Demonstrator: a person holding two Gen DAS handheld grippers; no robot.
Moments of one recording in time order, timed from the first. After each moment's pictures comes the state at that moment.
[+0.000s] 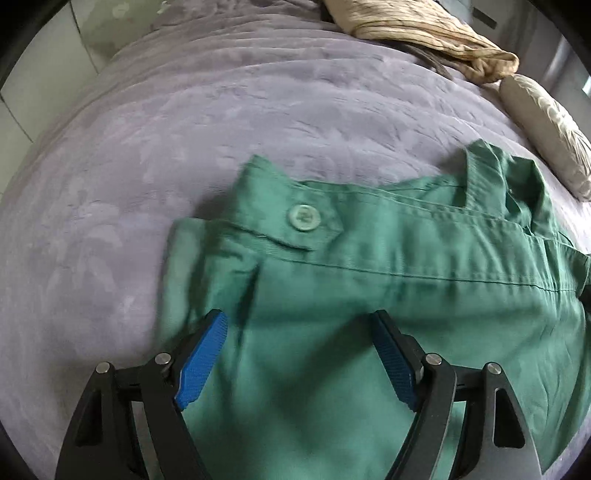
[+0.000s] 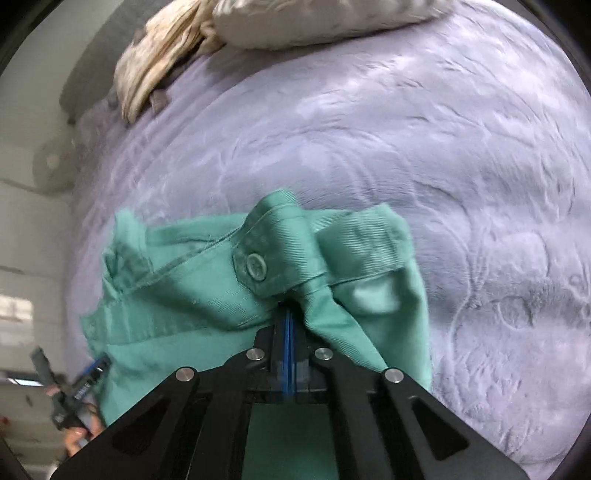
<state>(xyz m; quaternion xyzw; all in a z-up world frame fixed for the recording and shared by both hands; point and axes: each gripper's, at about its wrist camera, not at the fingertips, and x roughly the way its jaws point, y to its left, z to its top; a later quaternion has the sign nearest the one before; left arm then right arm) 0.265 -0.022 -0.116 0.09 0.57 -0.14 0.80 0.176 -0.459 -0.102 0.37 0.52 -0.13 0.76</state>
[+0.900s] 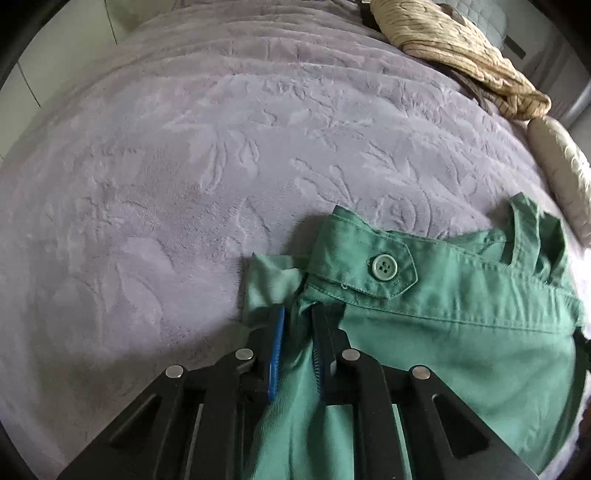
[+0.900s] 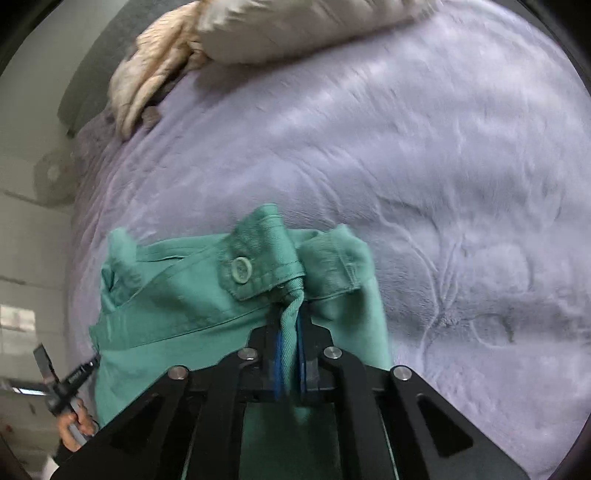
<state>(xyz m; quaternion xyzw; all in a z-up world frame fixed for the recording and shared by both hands) 0.308 0.015 -0.127 0.04 0.59 -0.12 0.80 0.174 -0.477 -0.111 0.38 0.51 -0.14 0.76</state>
